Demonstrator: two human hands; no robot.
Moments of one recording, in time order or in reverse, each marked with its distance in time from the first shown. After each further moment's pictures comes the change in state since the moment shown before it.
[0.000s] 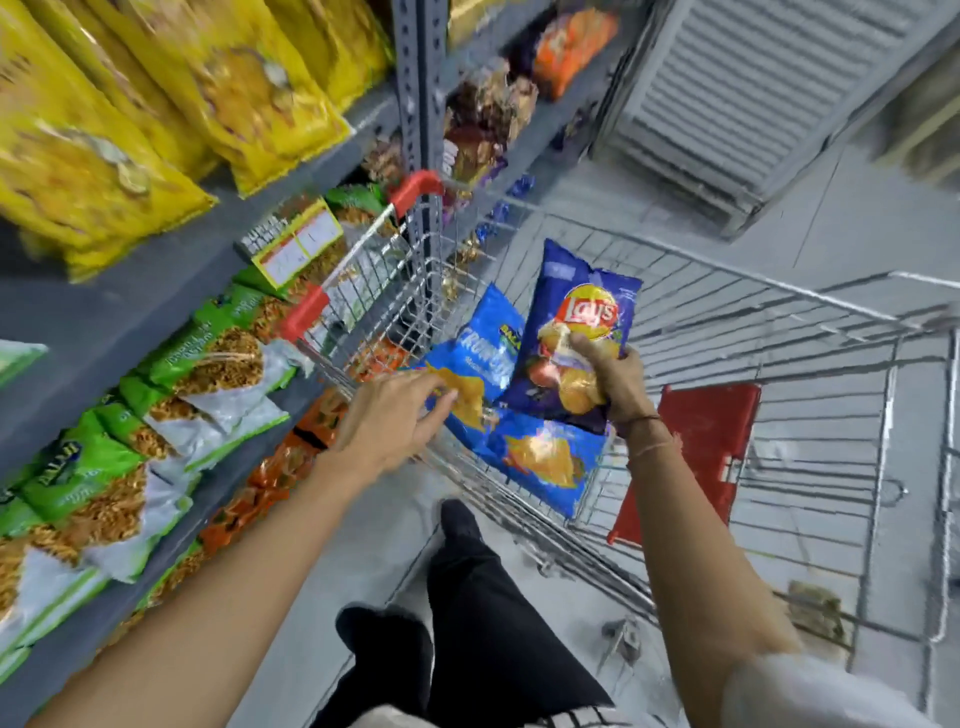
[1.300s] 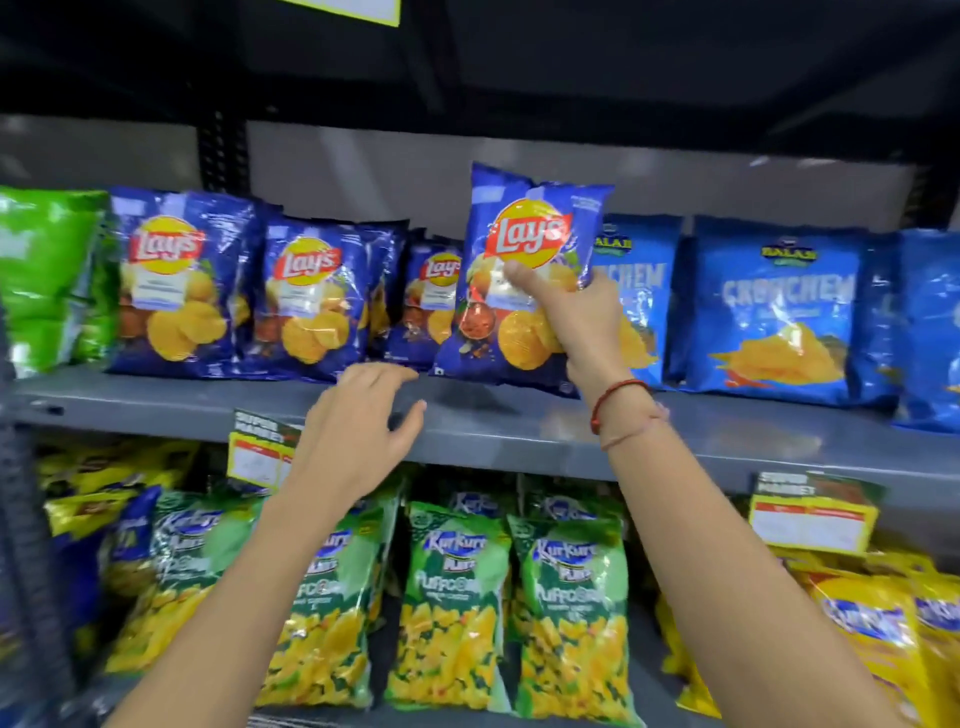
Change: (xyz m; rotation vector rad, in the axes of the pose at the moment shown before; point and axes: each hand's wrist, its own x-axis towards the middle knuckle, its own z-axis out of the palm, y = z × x) left_hand -0.354 -0.024 -0.455 0.714 1.132 -0.789; right_hand -0.522 -0.355 0.470 0.188 -1.103 -0.950
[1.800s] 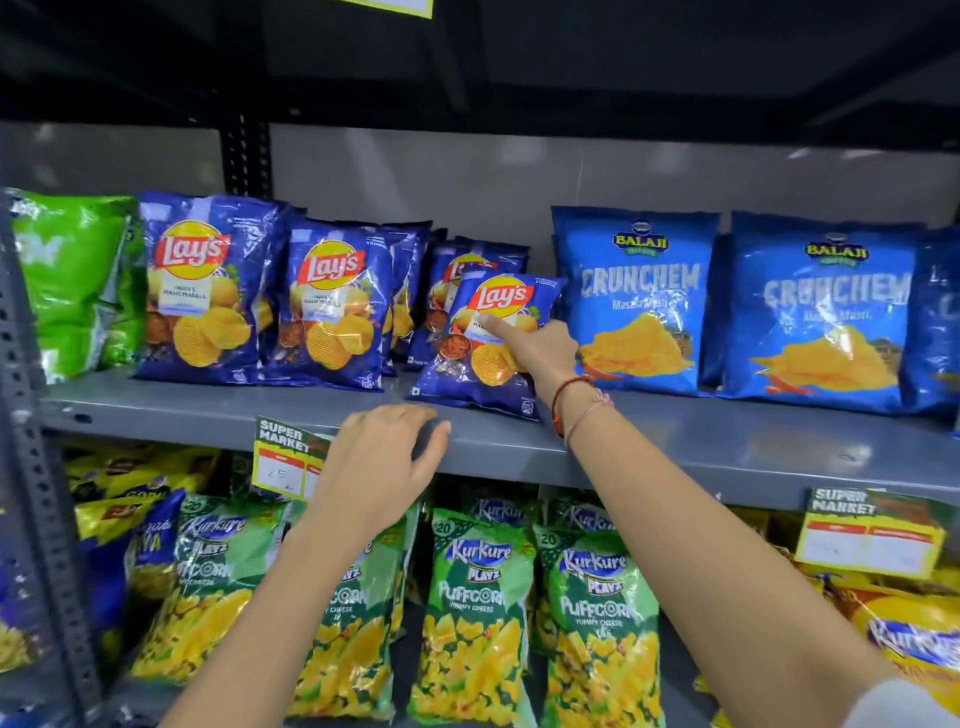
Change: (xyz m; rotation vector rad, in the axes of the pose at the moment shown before) left_hand -0.010 -0.009 0.003 0.038 -0.057 0.010; right_hand 0.024 0.063 0.063 -0.278 -0.060 0.253
